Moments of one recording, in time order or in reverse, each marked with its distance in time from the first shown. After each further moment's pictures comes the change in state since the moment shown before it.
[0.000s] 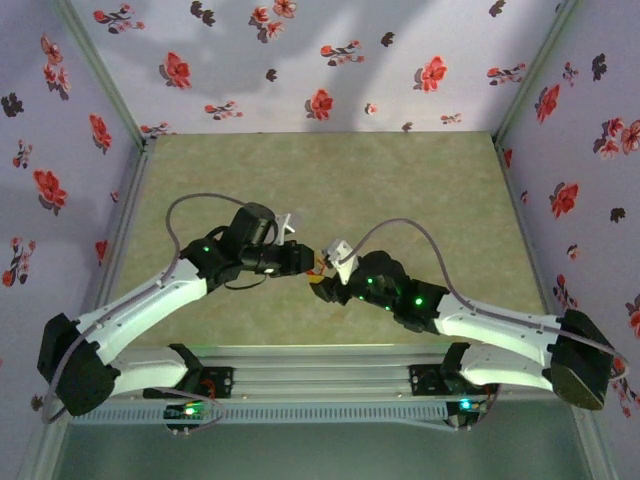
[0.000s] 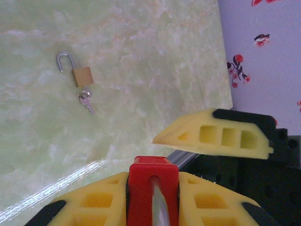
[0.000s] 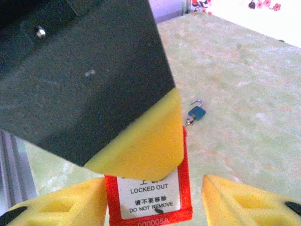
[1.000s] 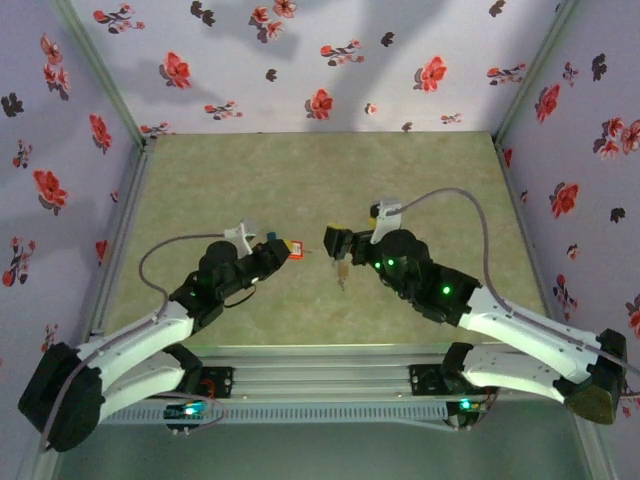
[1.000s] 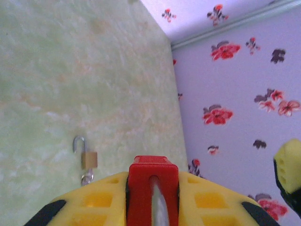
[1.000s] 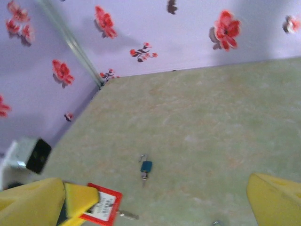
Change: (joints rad) left arm 0.087 -0.200 -0.555 0.834 -0.245 -0.341; right arm -0.037 -0.106 0.262 -0.305 0.410 0.541
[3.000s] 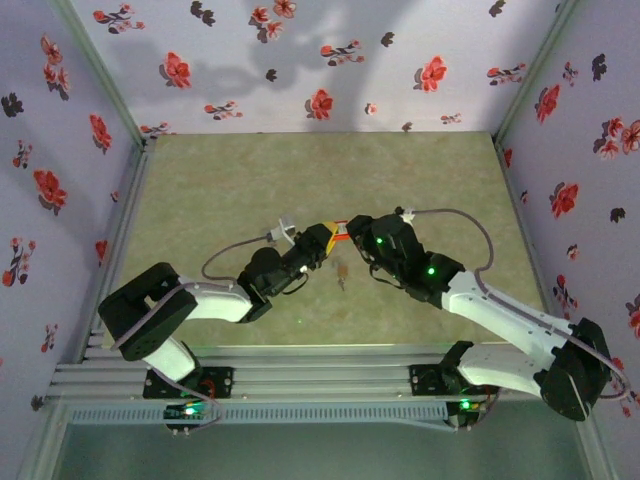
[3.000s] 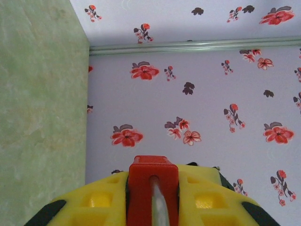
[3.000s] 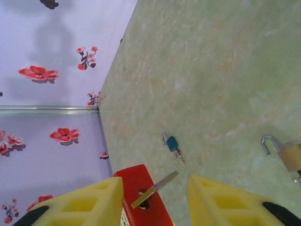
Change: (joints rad) left arm -0.241 0.594 0.128 0.811 -0.221 -0.391; right arm -0.195 0.129 -0.058 -0.016 -0.211 0.854
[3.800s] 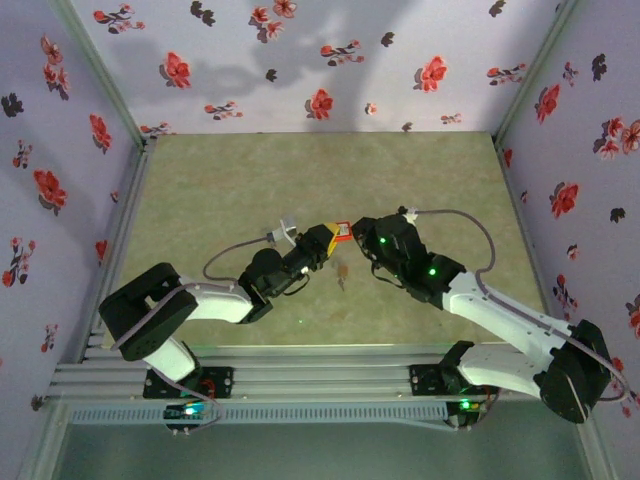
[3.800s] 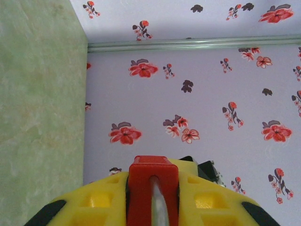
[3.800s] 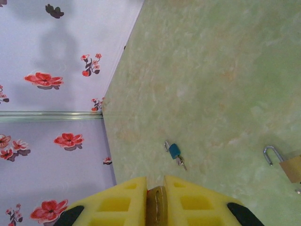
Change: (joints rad) left arm -0.013 0.001 0.001 0.005 -0.007 -0.005; right arm -0.024 -0.010 -0.037 0.052 -0.002 -0.008
